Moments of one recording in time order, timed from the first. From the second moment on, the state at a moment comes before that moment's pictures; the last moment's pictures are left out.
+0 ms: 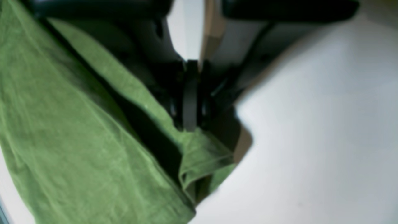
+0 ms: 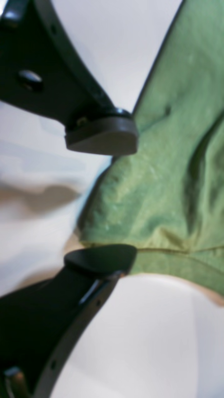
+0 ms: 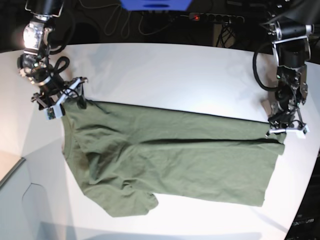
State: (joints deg) left arm -15.6 -18.9 -15.2 38.0 -40.4 -7.2 10.1; right arm -8.1 6.5 24.3 78.0 -4.4 39.0 -15.8
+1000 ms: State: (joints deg) left arm -14.2 -20.2 -19.3 53.2 -41.0 -7.0 24.3; right arm 1.1 9.5 24.9 79.6 -4.5 39.0 -19.0
